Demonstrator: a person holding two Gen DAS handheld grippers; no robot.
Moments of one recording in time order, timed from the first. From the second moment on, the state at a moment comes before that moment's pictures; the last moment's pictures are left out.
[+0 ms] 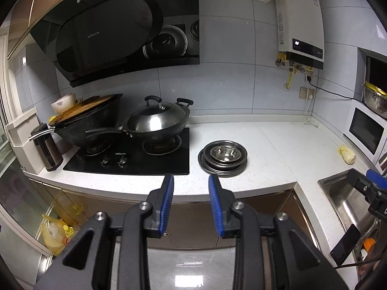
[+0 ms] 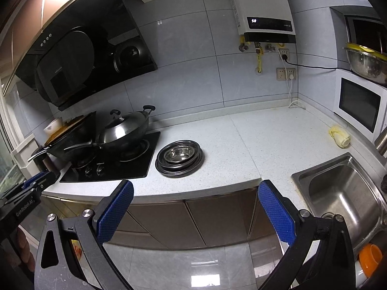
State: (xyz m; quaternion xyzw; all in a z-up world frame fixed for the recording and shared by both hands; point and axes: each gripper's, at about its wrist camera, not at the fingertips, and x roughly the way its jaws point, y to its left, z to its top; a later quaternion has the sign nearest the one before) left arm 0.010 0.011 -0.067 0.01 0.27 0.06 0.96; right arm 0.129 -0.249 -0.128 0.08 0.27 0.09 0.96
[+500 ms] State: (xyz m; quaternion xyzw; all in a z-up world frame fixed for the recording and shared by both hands) left arm -0.018 -0.020 -0.048 0.02 0.25 0.05 0.97; right arm 0.104 -0.271 -0.116 0.08 0.26 0.08 0.96
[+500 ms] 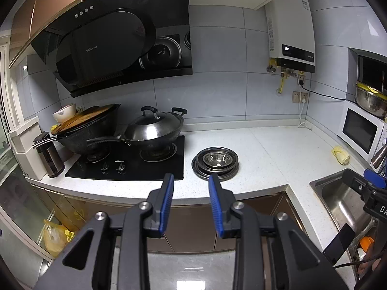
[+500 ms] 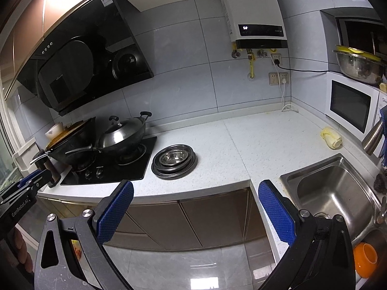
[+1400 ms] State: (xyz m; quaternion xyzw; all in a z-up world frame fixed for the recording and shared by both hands) left arm -0.013 -0.027 -0.046 0.02 0.25 0.05 0.97; right arm 0.103 -0.263 -0.123 0.08 0.27 0.07 0.96
